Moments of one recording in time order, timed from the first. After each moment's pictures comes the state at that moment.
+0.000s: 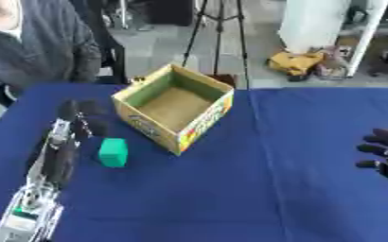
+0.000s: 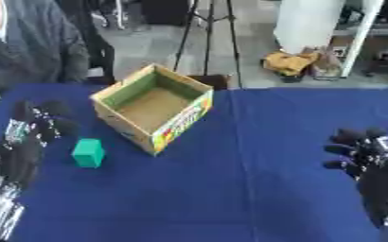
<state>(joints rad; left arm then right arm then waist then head) -0.14 0.27 0.07 -1.83 0.13 0.00 -0.01 -0.28 -0.31 0.09 -1.61 -0.35 -0.02 -0.02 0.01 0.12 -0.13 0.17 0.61</state>
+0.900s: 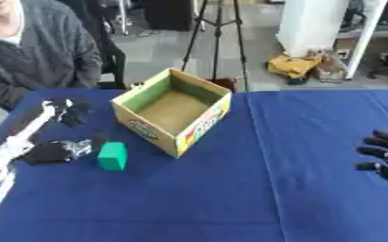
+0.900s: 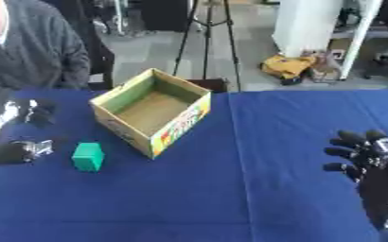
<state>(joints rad) -0.27 0.73 0.03 -1.65 -0.45 0.00 -0.39 -0.27 -0.32 0.09 -1.61 -0.35 -0.02 -0.02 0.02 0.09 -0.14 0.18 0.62</state>
